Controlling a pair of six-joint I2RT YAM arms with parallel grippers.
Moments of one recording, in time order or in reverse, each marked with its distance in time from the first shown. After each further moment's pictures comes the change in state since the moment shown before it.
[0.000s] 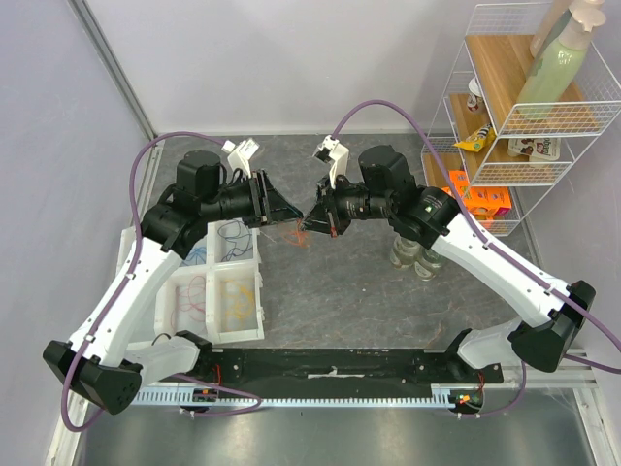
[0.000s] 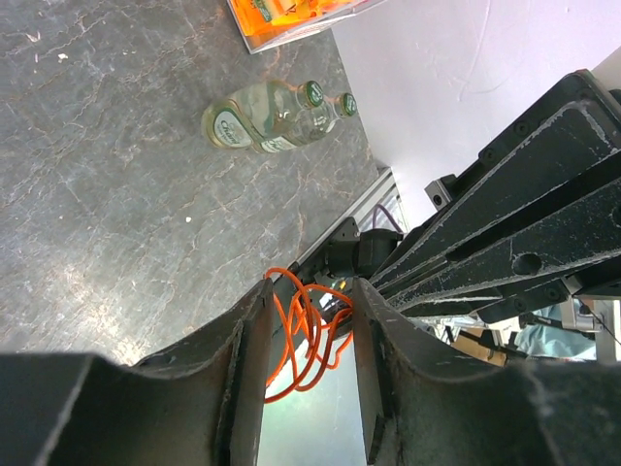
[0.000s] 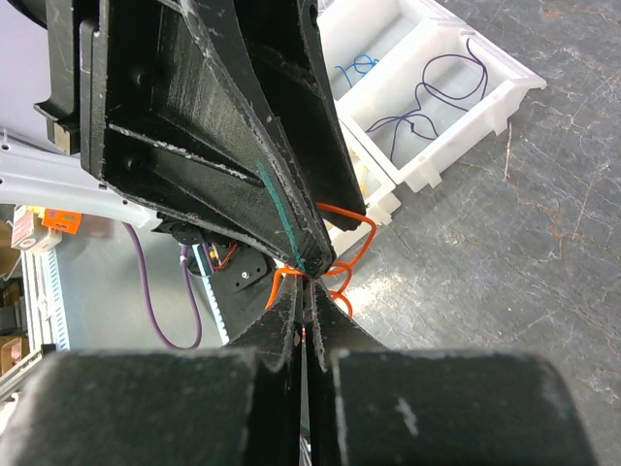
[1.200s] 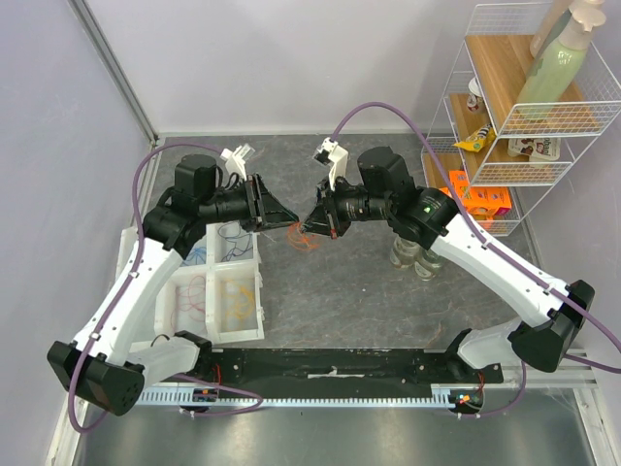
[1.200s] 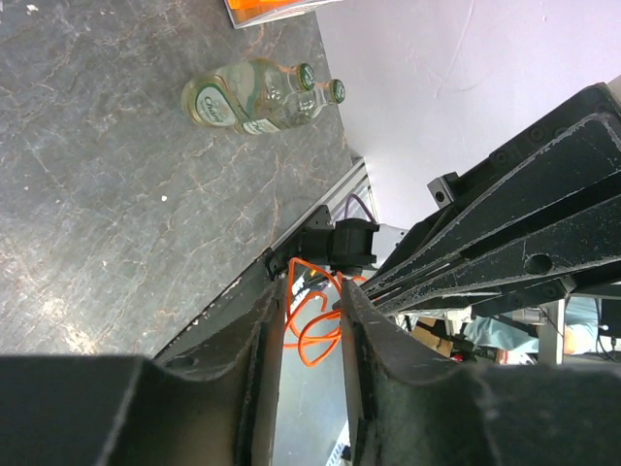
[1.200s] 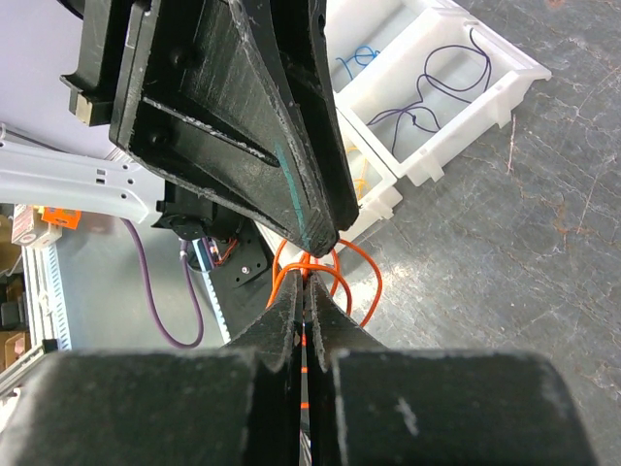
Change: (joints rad) left arm 0.062 -0.006 -0.067 0.029 0.095 -0.071; right arm 0.000 0.000 -0.013 0.000 -0.005 0.000
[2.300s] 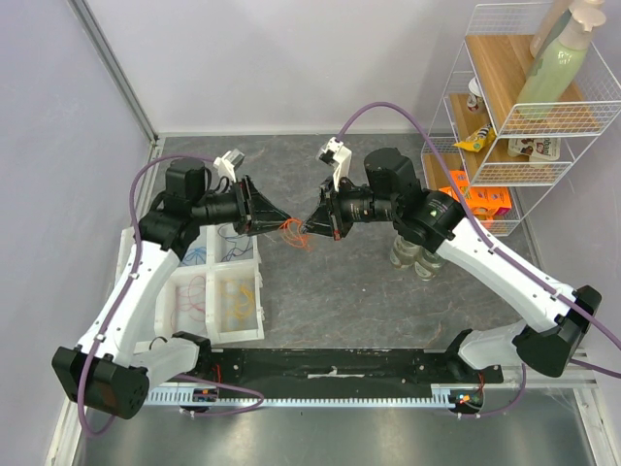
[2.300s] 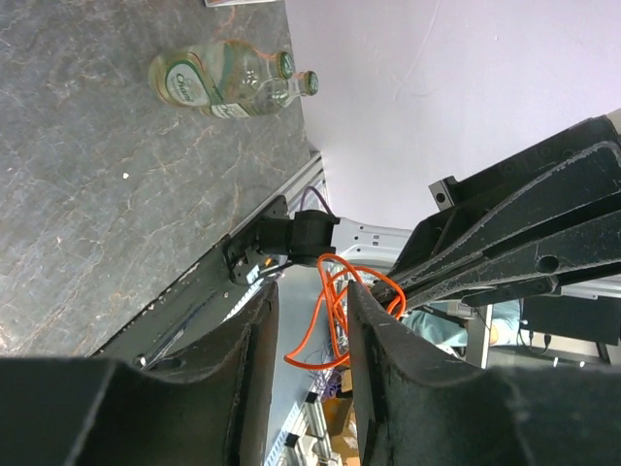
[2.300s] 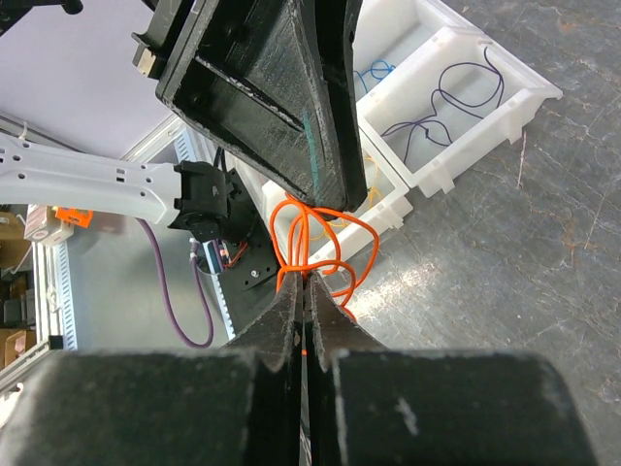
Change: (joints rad) left arm 0.107 -0.018 -0.073 0.033 0.150 -0.109; right arm 0.000 -0.035 -0.019 0.030 -0.026 0.000
